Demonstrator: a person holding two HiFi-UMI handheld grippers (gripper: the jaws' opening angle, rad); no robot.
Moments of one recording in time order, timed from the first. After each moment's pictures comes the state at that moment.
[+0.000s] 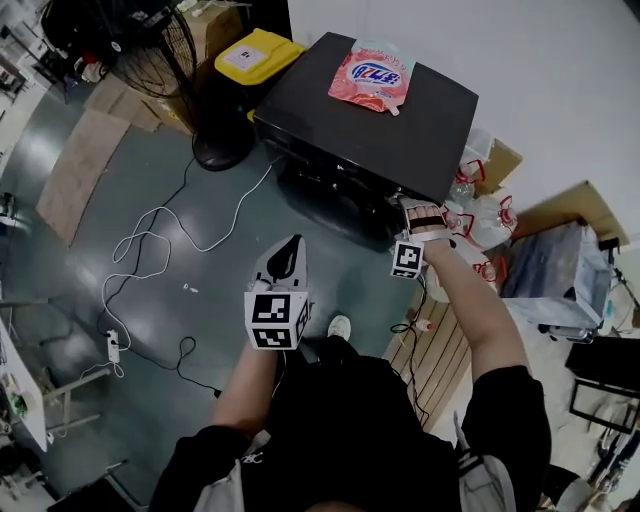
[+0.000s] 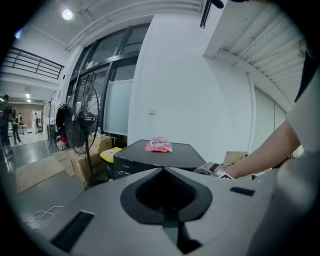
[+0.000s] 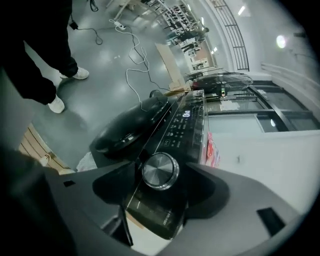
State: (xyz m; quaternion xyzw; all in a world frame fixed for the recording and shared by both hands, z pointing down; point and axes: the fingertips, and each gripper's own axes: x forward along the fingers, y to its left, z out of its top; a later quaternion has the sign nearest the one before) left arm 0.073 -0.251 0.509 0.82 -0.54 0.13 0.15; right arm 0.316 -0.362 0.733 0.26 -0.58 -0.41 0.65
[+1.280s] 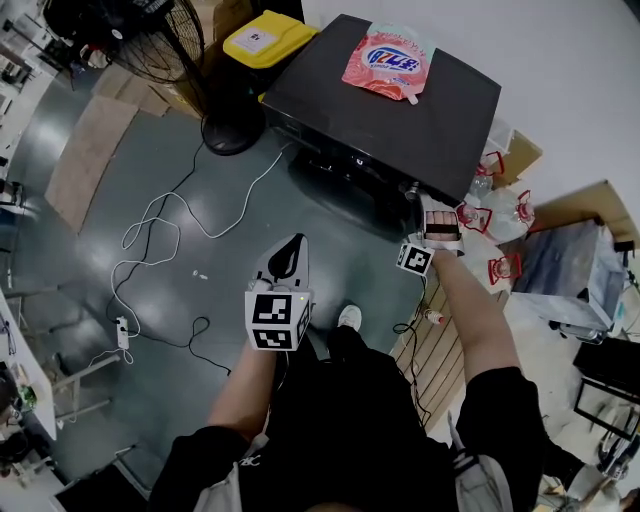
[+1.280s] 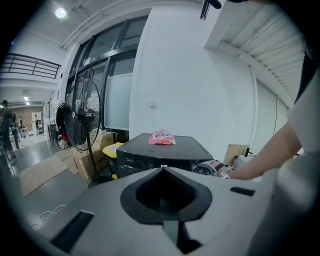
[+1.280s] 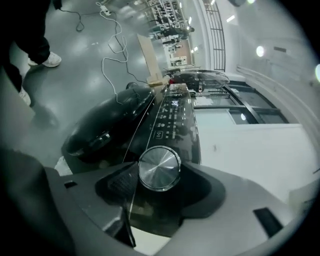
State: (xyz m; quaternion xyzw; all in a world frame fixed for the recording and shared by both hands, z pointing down) left arm 0.060 -0.263 0.532 0.81 -0.54 0.17 0.16; right arm 0.322 -0.381 0.734 0.40 -0.55 -0.43 0.60
